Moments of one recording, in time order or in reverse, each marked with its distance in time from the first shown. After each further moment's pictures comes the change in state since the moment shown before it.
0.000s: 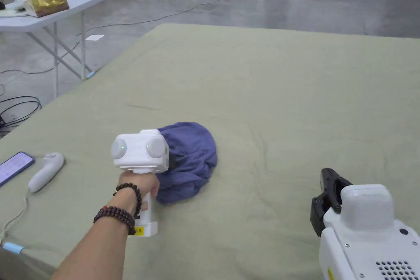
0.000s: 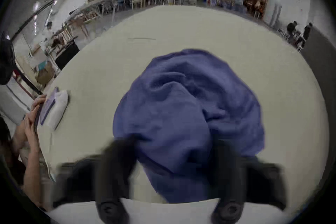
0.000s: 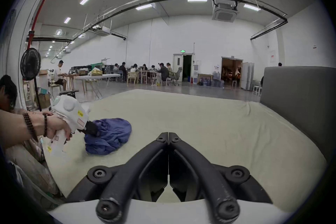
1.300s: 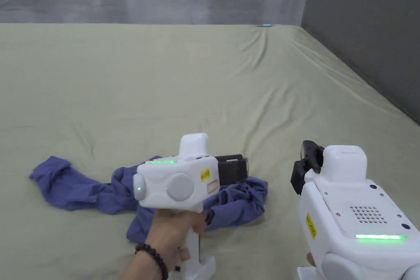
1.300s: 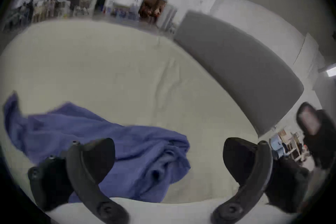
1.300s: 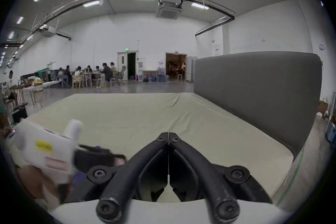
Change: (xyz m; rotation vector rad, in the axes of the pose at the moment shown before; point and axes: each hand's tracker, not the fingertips) left arm 0.334 -0.180 0.222 0.214 -0.917 -0.262; right arm 0.205 -0.002 0.114 -0.017 -0.463 -0.103
